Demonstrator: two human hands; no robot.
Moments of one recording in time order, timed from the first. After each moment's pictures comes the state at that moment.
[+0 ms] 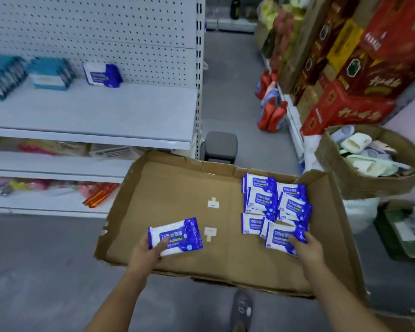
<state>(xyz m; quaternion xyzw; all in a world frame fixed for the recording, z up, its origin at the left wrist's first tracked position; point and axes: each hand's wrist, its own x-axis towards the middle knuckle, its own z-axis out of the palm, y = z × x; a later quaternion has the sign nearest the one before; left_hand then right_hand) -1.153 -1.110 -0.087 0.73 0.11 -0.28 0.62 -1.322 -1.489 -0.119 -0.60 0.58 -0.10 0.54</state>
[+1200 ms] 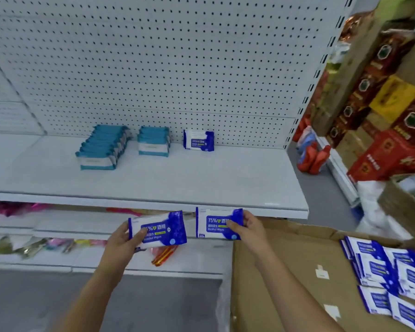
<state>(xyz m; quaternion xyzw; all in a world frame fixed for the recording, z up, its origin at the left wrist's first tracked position) -0.773 -0.778 0.031 0.75 0.05 -0.17 0.64 -0.871 -1.076 0.022 -0.62 0.31 -0.07 0.72</state>
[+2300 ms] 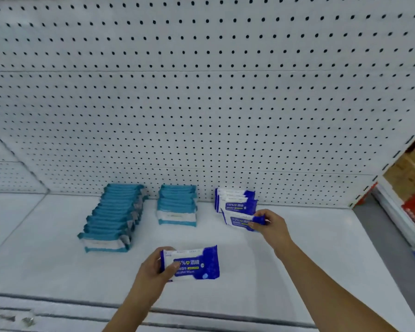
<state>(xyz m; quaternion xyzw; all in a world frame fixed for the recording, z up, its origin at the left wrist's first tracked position) -0.512 -0.837 0.030 0.77 0.00 -0.23 0.59 -0.540 -1.170 0.010 -0.71 0.30 -0.12 0.63</state>
